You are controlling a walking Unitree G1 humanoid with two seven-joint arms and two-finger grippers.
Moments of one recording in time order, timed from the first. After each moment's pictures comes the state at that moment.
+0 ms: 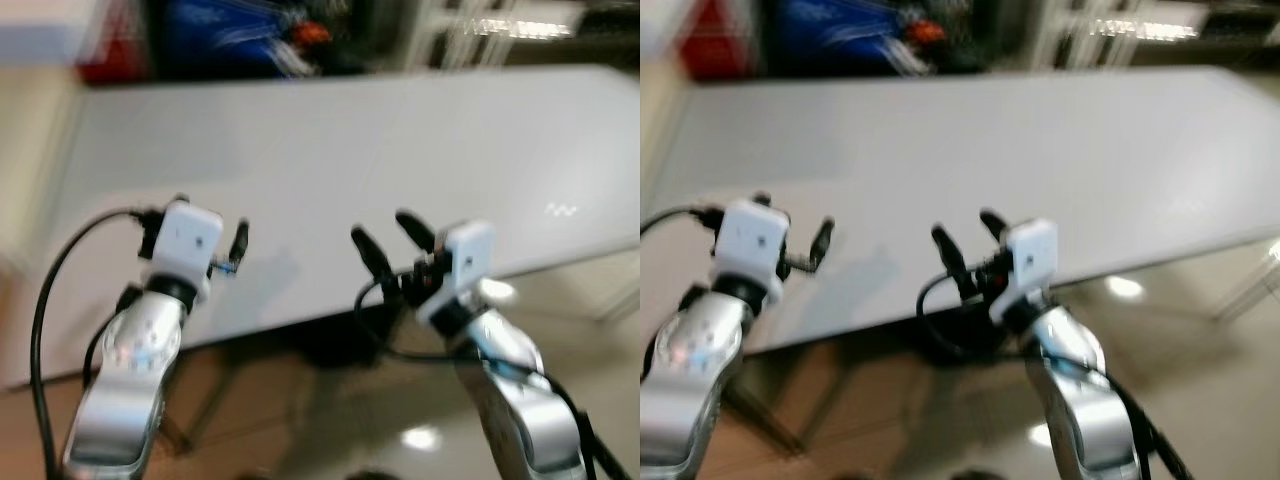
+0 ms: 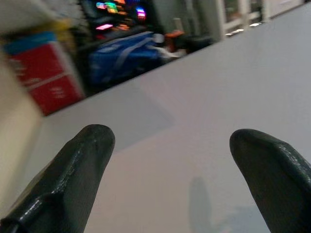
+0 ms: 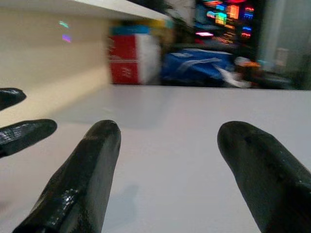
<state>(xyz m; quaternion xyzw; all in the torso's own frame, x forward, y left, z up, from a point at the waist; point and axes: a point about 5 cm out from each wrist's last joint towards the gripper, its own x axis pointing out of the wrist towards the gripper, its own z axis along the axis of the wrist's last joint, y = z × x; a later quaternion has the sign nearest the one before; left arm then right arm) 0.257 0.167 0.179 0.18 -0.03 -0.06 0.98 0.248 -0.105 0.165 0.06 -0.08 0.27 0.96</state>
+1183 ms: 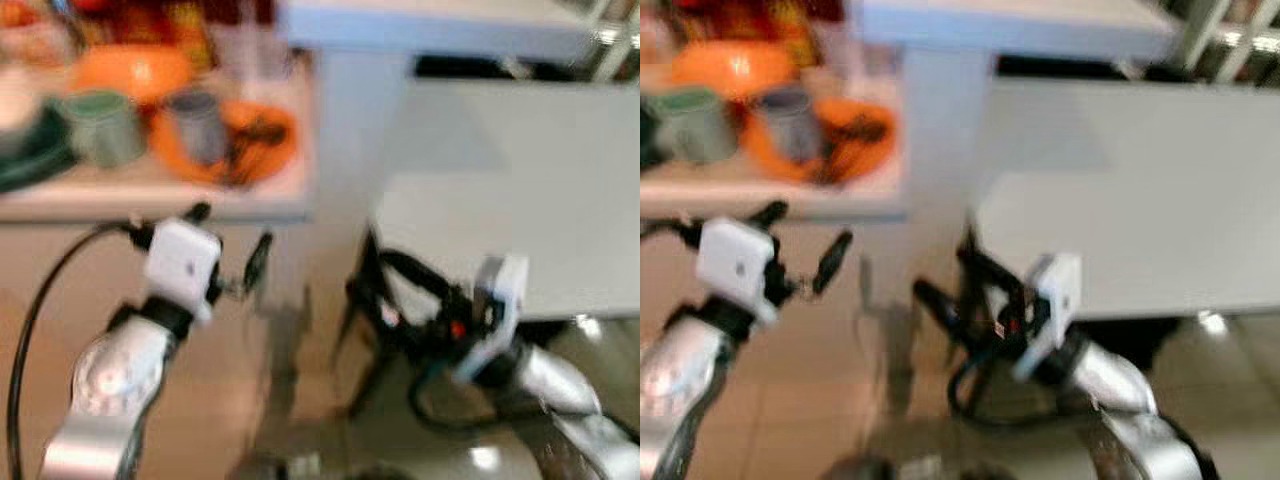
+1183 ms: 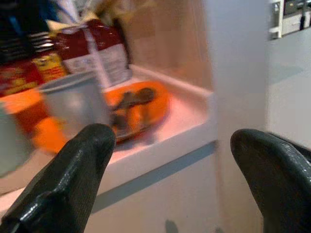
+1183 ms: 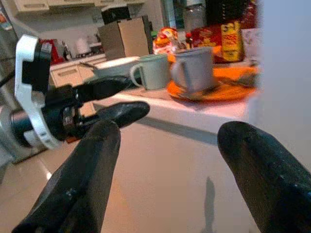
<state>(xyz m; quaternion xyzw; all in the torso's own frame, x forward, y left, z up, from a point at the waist) 0.225 0.160 0.190 0.15 -0.07 -0.16 0.97 0.199 -0.117 0.175 0.13 -0.05 0.42 0.90</state>
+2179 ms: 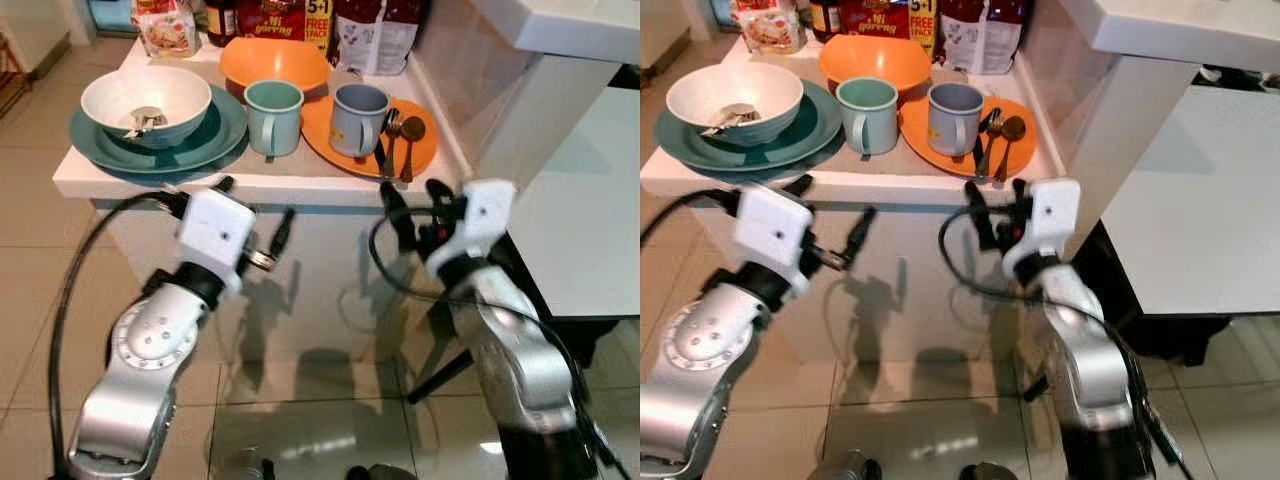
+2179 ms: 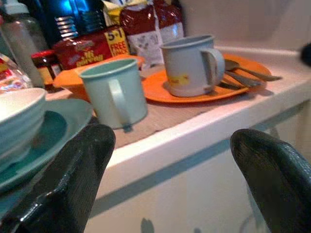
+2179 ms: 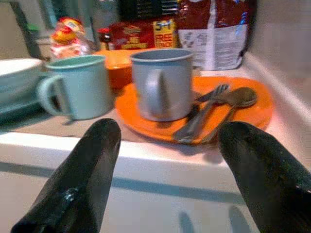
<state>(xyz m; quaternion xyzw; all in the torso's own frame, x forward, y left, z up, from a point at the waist) 0.249 0.135 0.199 0.16 -0.07 -0.18 0.97 0.298 -0.122 0.177 0.05 -0.07 0.15 0.99</state>
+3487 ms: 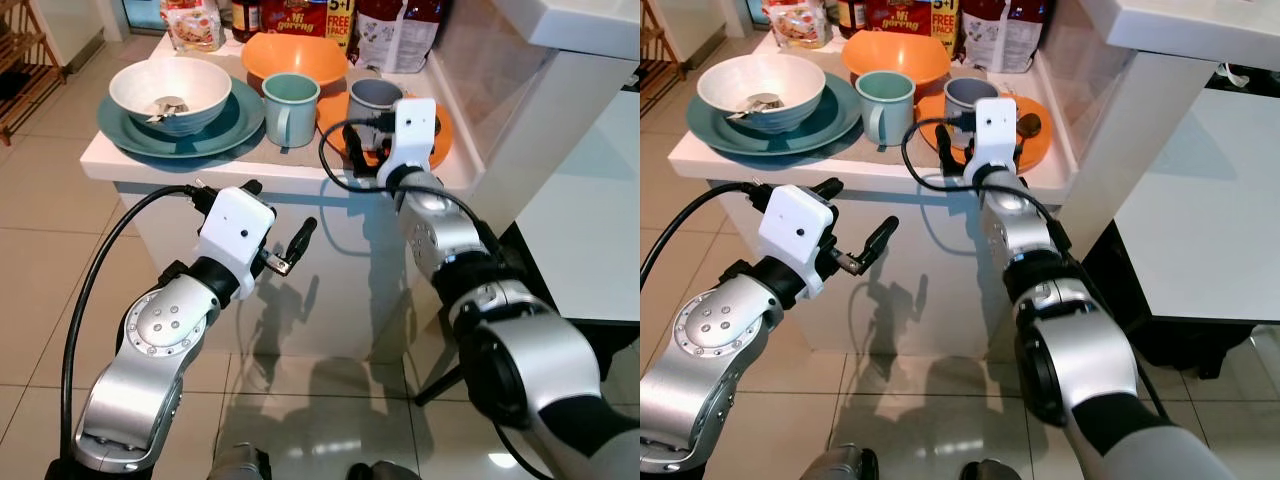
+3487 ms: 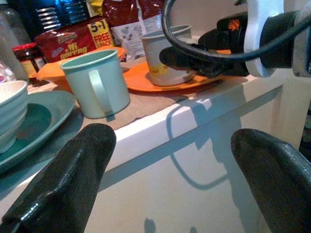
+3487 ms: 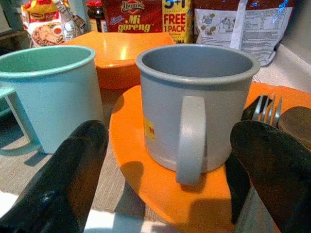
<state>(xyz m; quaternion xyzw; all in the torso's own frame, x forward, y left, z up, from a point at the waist) 0.254 0.126 0.200 0.16 -0.05 -0.23 0.96 0.408 -0.080 0.199 0.03 -0.02 0.11 0.99</state>
